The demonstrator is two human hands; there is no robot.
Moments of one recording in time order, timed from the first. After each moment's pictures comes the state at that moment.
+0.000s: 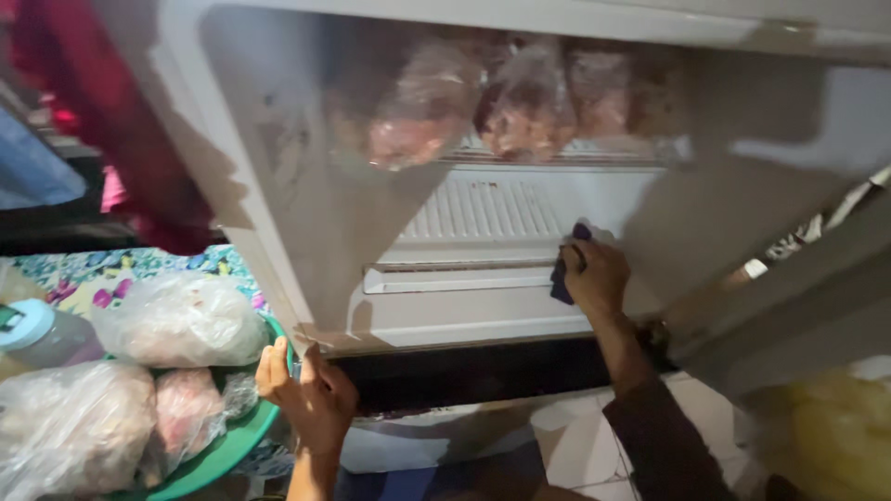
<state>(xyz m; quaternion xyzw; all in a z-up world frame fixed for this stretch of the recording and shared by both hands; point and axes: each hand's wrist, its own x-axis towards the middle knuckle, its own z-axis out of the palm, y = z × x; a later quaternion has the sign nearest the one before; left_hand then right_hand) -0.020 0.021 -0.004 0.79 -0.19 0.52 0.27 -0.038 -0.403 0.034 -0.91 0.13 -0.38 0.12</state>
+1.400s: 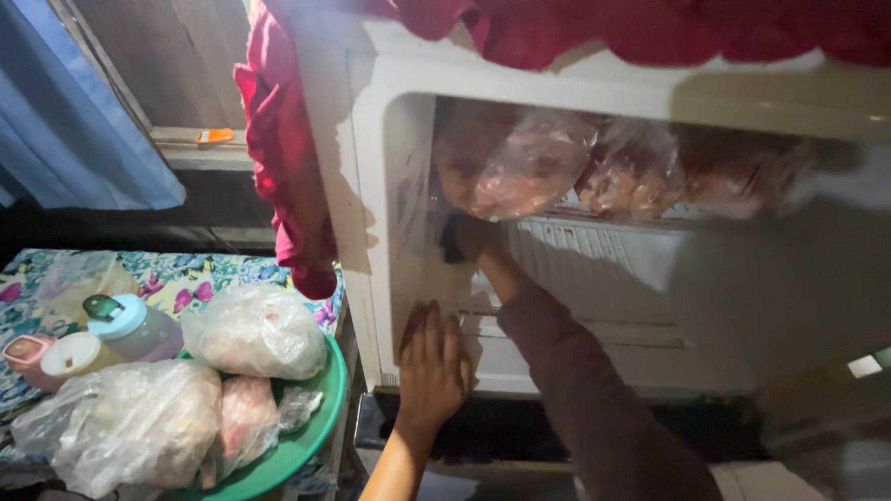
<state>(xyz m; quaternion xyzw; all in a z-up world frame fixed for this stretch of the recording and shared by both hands) 0.038 -0.035 0.016 0.84 -0.30 0.37 0.25 0.267 -0.229 0.014 -0.96 -0.03 -0.17 0.19</state>
